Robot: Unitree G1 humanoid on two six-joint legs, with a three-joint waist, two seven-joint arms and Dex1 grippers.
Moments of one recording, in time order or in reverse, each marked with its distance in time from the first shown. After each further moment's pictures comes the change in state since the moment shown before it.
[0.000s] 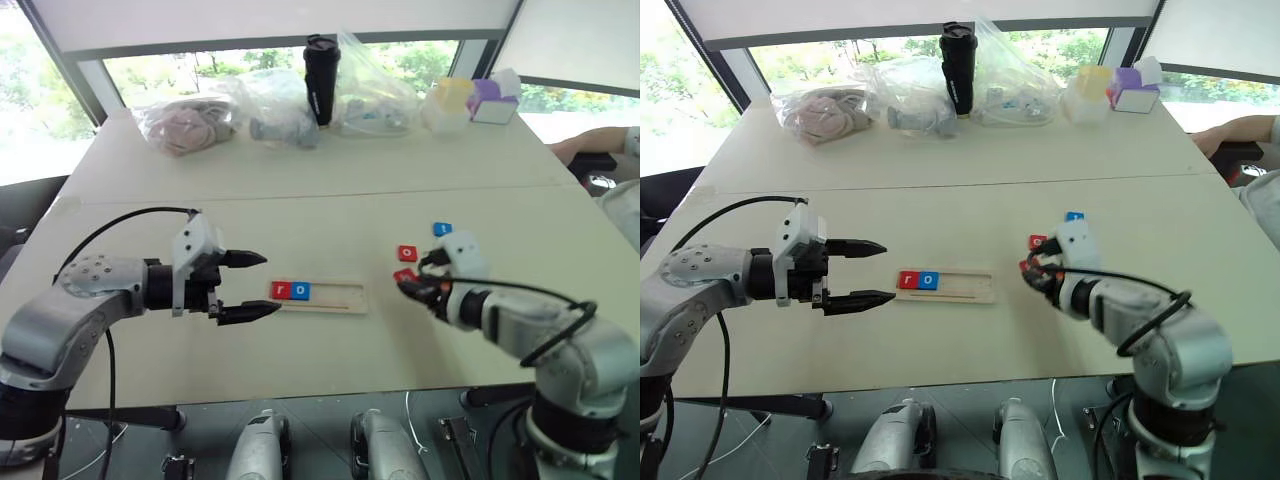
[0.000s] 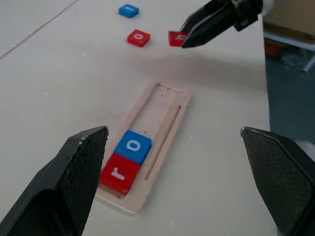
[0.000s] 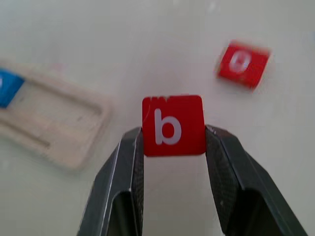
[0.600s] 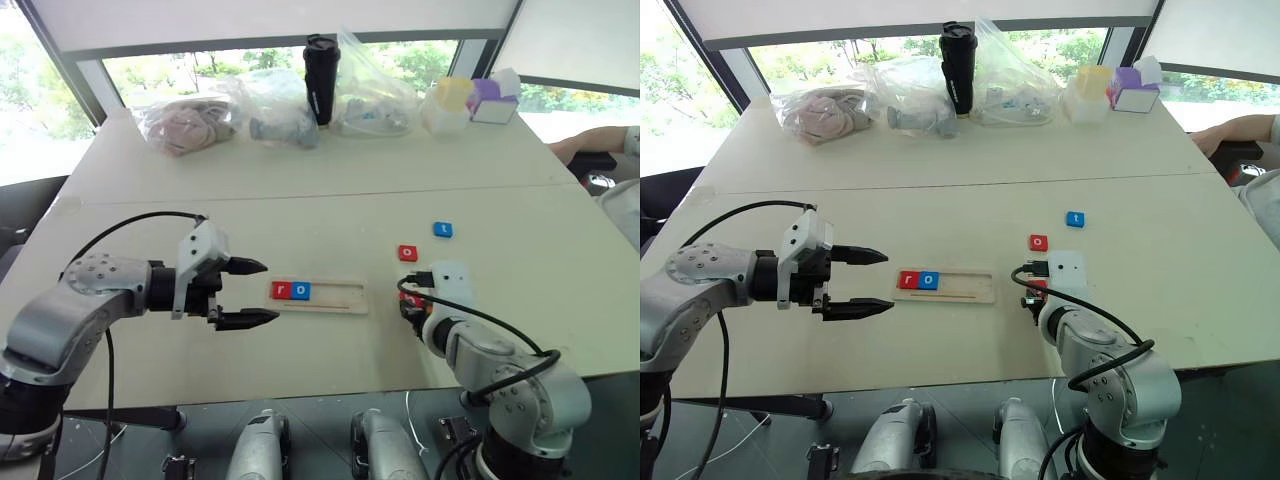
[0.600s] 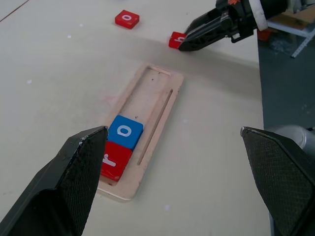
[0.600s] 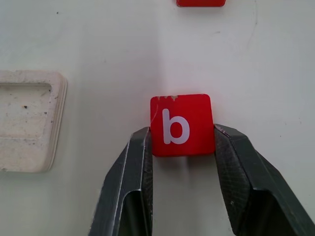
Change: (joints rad) left arm -0.016 0.006 -0.028 0.030 0.038 -0.006 -0.033; right arm 0.108 0.260 0.070 -0.078 -0.122 0.000 -0.388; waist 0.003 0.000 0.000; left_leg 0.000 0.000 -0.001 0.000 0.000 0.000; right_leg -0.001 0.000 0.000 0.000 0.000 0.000
